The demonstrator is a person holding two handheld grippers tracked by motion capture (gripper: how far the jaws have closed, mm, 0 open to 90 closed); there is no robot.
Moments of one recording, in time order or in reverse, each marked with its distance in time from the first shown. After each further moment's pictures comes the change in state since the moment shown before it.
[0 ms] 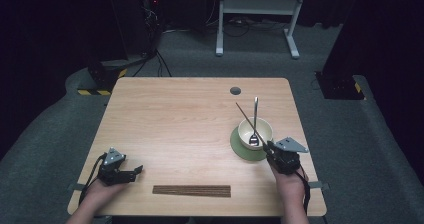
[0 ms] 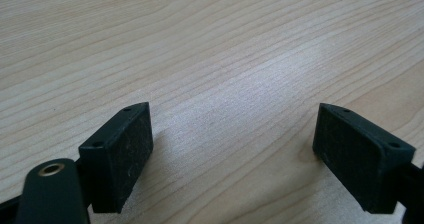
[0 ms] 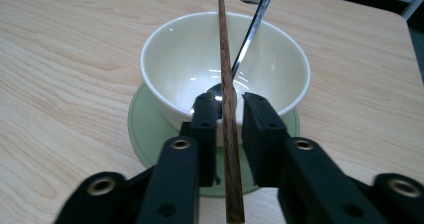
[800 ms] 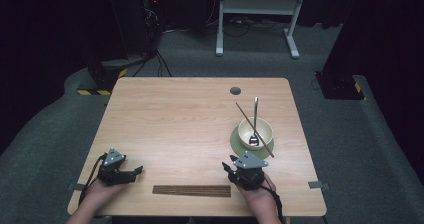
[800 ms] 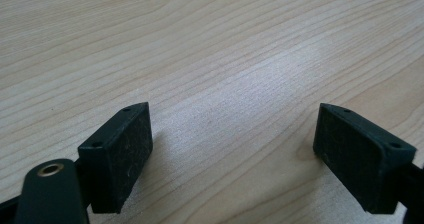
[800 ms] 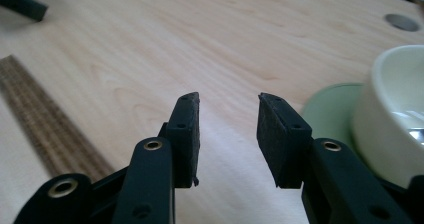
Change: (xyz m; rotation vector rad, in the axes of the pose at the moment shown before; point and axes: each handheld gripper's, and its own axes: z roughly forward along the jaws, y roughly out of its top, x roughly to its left) left arm -0.001 0.000 0.000 0.002 -0.001 0.006; right arm 0.111 0.001 0.005 0.018 0.261 -0.180
